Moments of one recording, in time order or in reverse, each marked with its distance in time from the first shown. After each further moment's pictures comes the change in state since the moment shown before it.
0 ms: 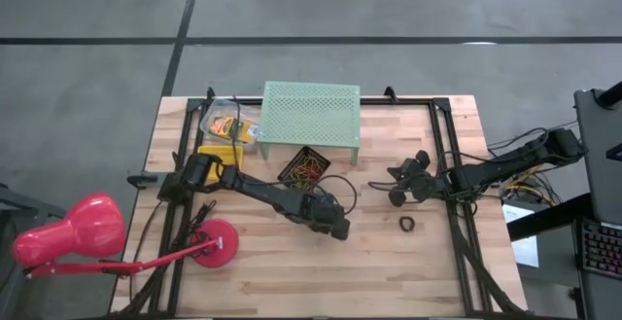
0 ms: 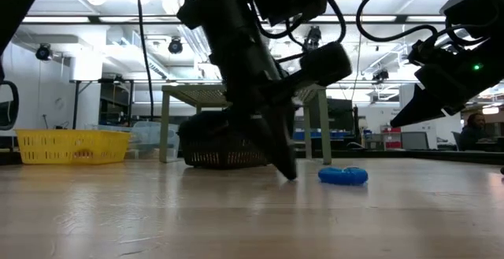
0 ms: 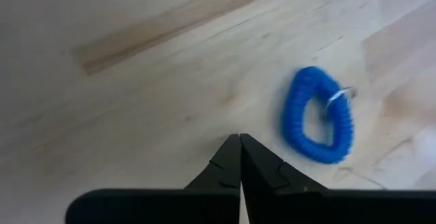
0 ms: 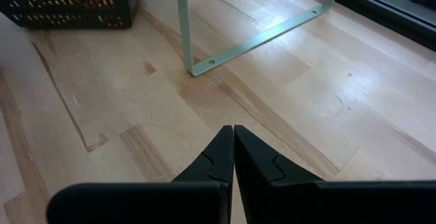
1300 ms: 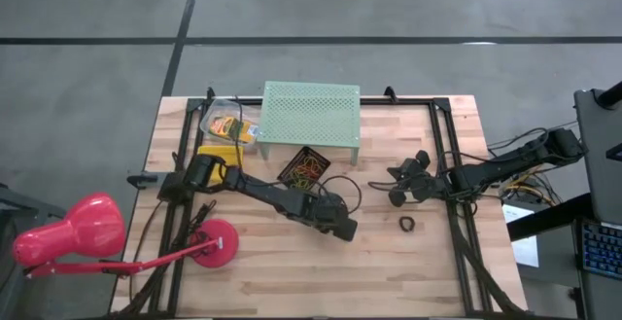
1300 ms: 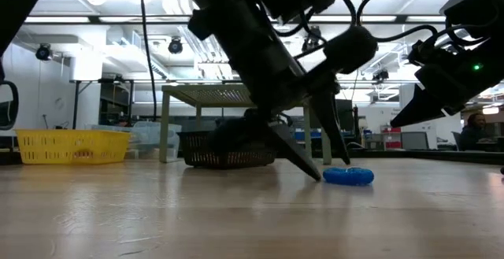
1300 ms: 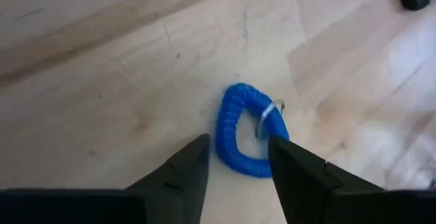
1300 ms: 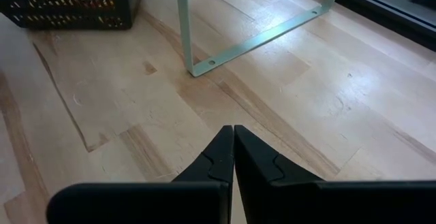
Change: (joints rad) left arm 0.006 0.031 -0.004 0.197 0.014 0.021; right arm 0.000 0.000 0.000 0.000 0.000 0.000
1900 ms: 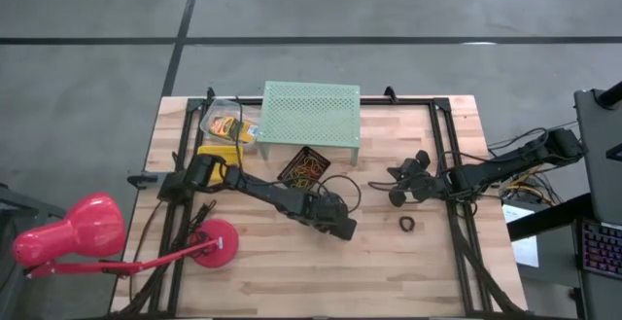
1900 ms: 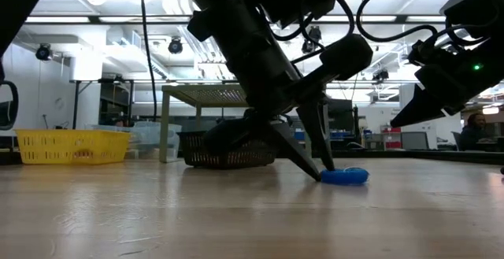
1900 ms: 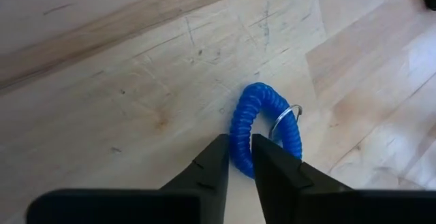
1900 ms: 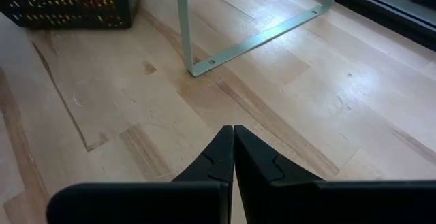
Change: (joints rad) left arm 0.005 0.004 0.004 -0.038 0.012 -0.013; right arm 0.000 0.000 0.000 0.000 0.000 0.000
